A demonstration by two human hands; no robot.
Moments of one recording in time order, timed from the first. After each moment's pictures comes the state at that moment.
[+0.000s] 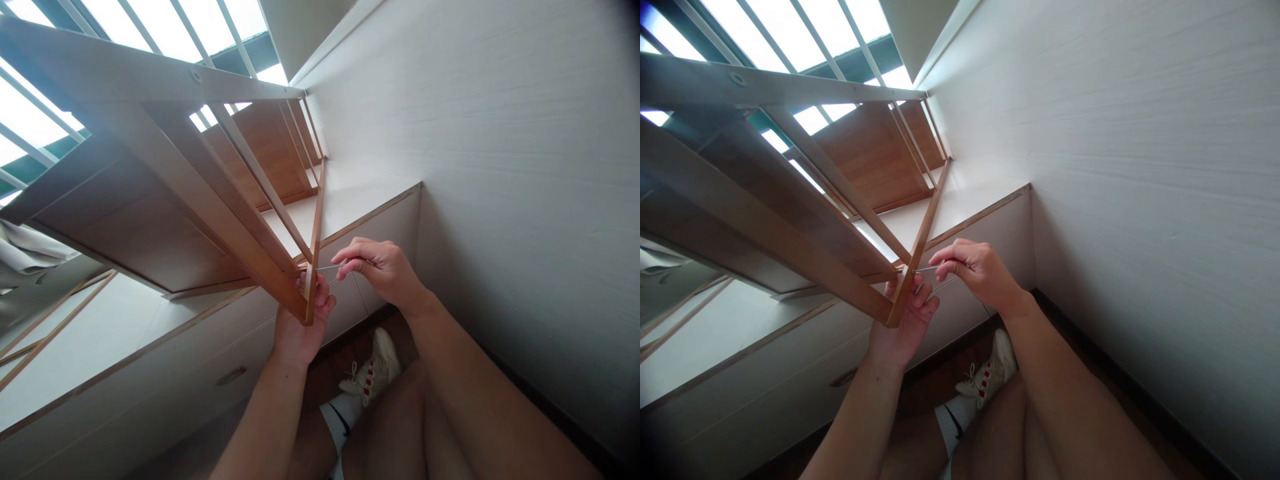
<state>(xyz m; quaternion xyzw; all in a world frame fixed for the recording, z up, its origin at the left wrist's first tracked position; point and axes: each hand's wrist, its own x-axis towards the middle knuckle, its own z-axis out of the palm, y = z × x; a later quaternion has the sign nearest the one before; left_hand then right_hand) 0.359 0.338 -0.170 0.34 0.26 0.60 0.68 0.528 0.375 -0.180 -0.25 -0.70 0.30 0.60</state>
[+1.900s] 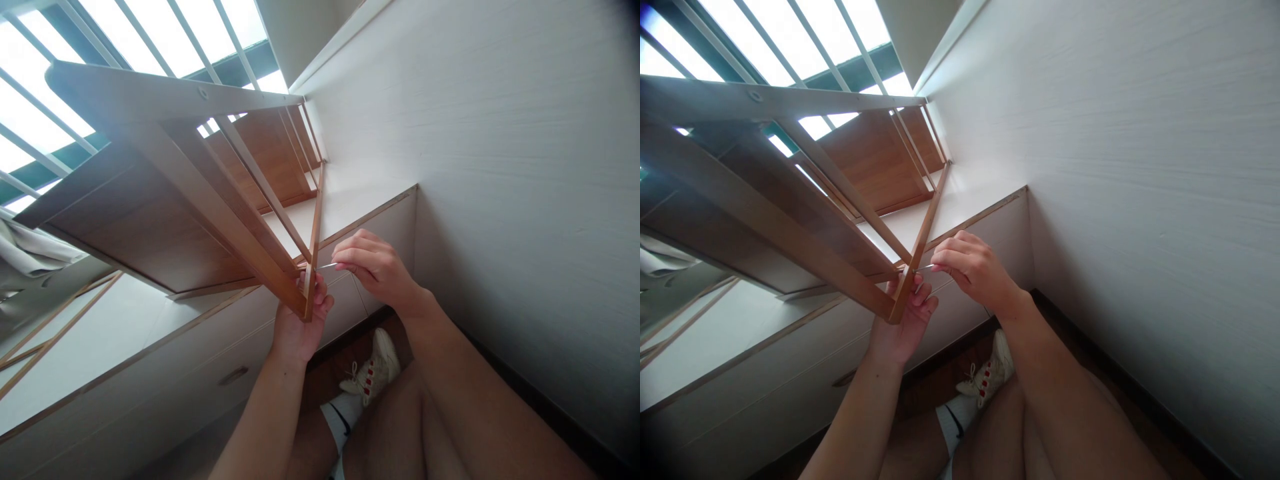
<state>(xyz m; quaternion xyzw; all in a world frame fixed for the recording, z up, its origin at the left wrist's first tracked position) 0.359 0.336 -0.167 0.34 0.26 0.60 0.68 0.528 0.377 -0.174 -0.22 -0.78 0.05 0.59</state>
